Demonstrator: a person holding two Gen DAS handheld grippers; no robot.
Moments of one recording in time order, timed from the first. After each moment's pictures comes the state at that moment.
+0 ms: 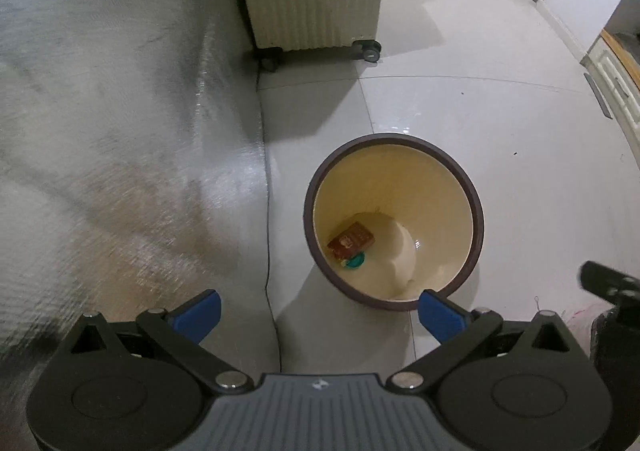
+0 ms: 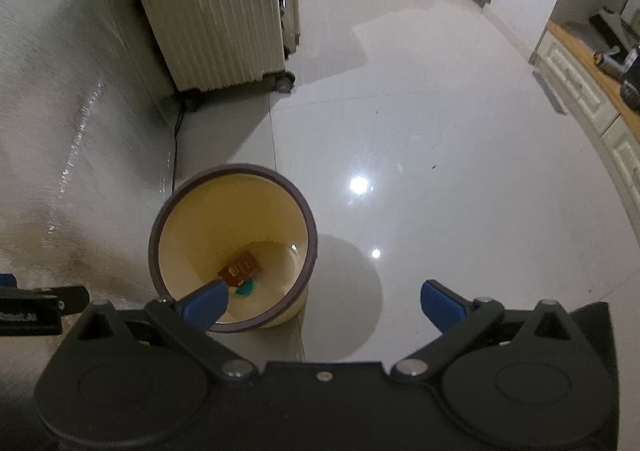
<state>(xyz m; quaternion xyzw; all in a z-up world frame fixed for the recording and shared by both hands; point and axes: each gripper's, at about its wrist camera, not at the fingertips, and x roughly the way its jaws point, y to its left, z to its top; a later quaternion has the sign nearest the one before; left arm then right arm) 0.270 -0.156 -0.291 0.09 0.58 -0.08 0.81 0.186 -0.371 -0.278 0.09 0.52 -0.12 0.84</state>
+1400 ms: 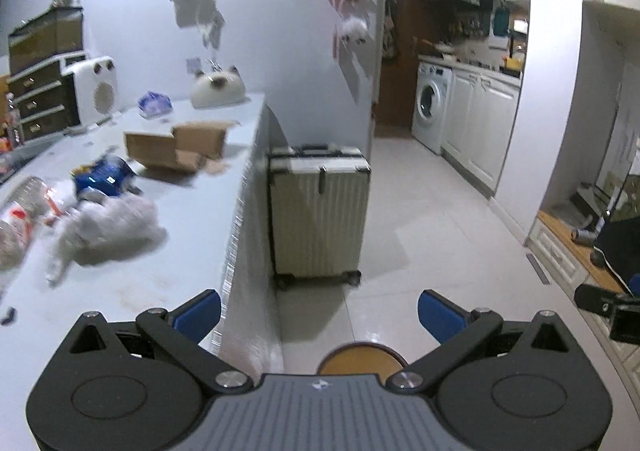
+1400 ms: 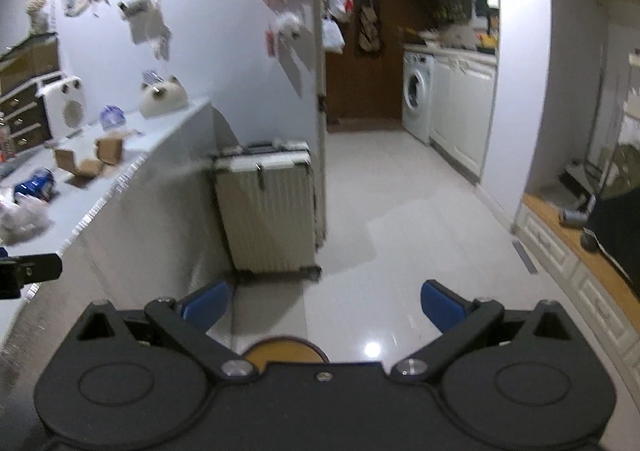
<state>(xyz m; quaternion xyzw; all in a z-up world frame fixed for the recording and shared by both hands) 0.097 -0.082 0.016 0.03 0.29 -0.11 0.95 0.029 -0.330 0.011 0.04 0.27 -0.10 0.96</state>
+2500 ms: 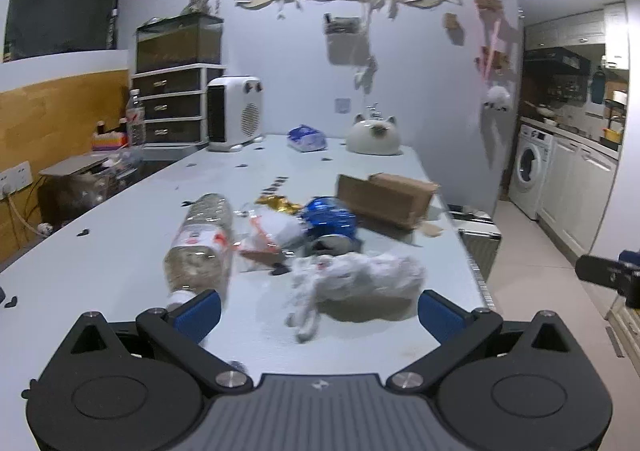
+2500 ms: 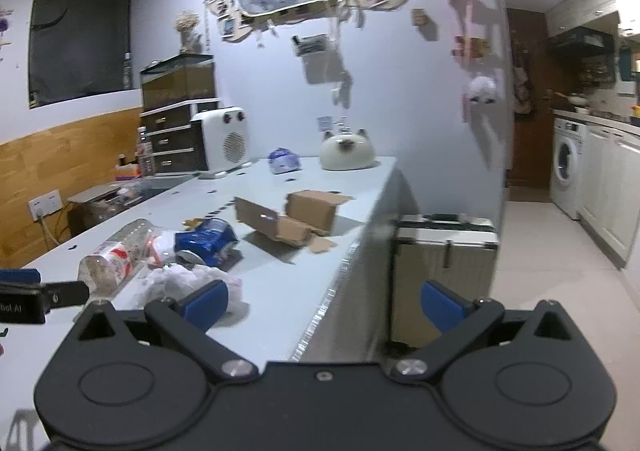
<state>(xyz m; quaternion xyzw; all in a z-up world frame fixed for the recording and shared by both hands) 0.116 0.137 0.044 -0.02 0.23 0.03 0.97 0.141 -0.137 0.045 0.03 0.19 0.12 0.97</state>
